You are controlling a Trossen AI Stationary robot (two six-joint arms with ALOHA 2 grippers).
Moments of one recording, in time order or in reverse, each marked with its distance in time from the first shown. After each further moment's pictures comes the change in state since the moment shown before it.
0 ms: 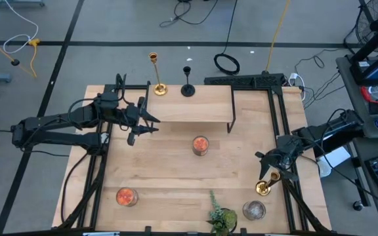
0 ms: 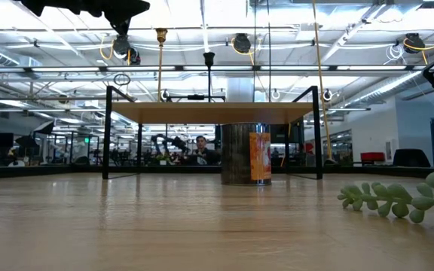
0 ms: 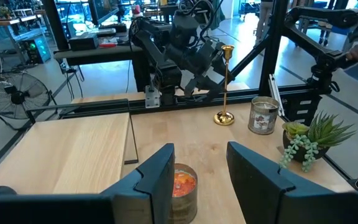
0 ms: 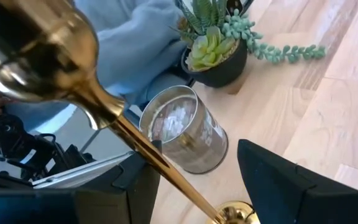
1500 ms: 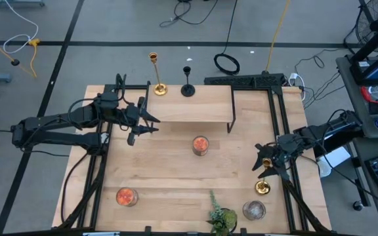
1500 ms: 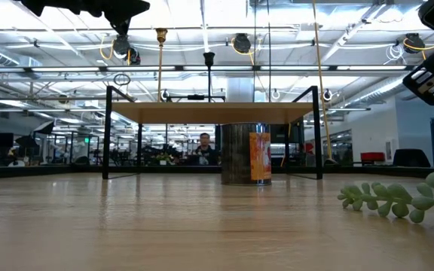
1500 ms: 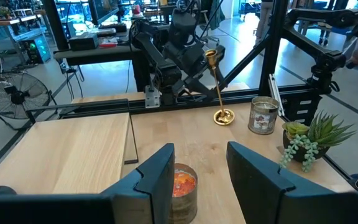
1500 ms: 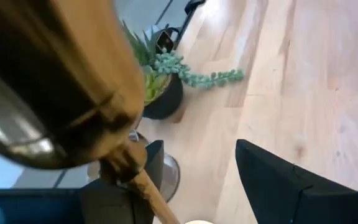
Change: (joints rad) left arm 0.000 0.000 0.000 0.000 0.000 0.000; right arm 0.000 -0.044 0.000 -0.012 0.272 0.128
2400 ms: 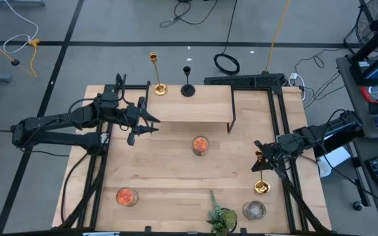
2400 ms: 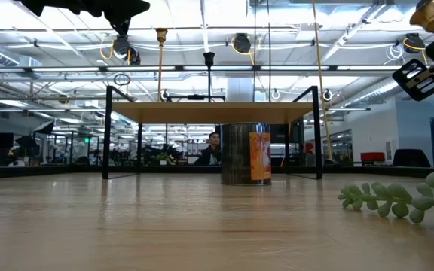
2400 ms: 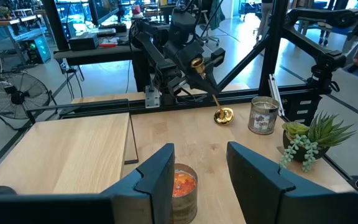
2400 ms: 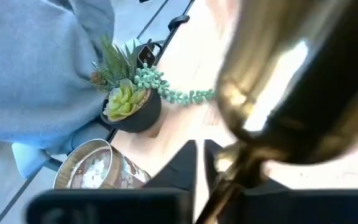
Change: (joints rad) left arm 0.000 0.000 0.000 0.000 0.000 0.000; right arm 0.000 0.006 0.000 0.032 0.095 -0.080
